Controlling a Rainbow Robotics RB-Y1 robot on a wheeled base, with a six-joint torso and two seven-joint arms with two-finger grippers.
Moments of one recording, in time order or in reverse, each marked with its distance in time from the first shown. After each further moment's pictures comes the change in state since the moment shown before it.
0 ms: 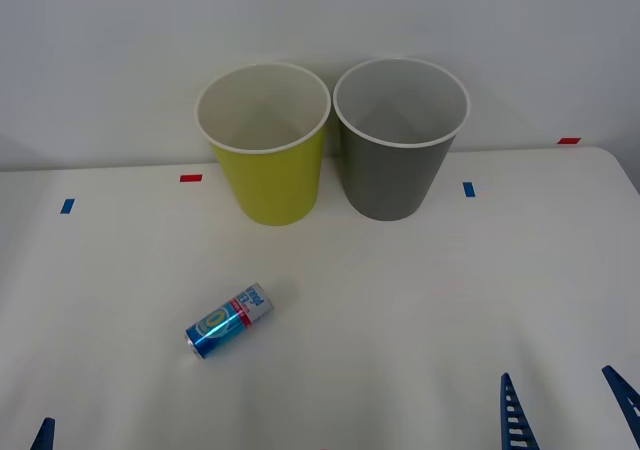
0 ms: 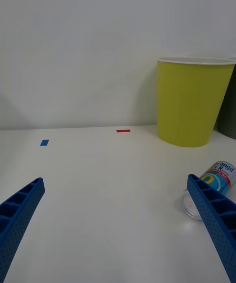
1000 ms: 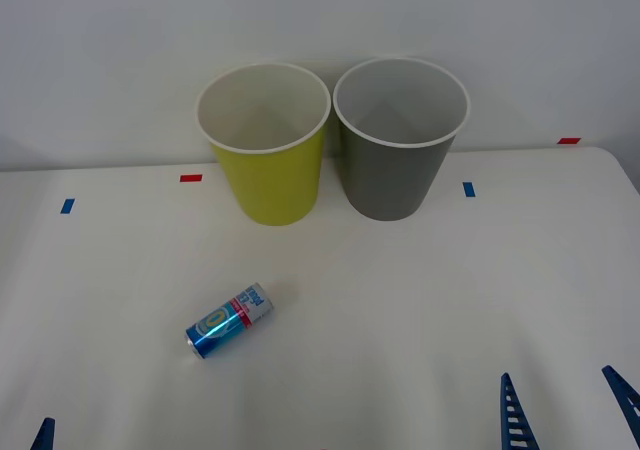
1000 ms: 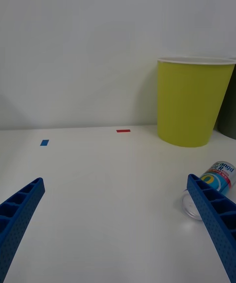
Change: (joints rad) right arm 0.000 0.000 0.000 0.000 0.000 0.000 0.000; left arm 0.000 0.000 0.000 0.000 0.000 0.000 0.000
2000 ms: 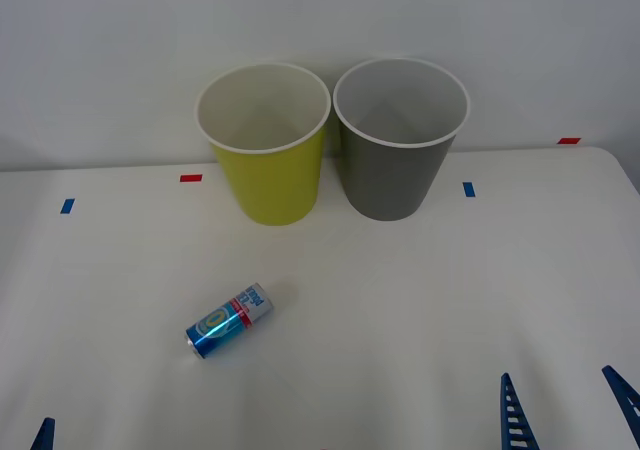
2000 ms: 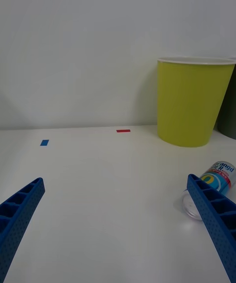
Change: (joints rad) right arm 0.000 0.000 0.000 0.000 0.000 0.000 0.000; left arm 0.000 0.000 0.000 0.000 0.000 0.000 0.000
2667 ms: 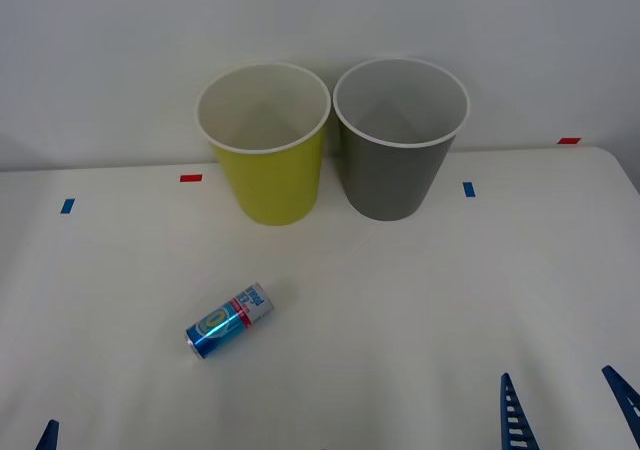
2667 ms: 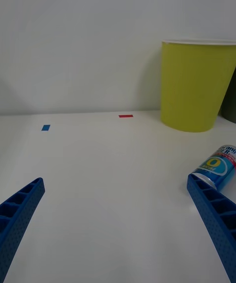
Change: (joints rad) right arm 0.000 0.000 0.000 0.000 0.000 0.000 0.000; left arm -0.028 0.036 -0.004 0.037 0.005 0.047 0.007
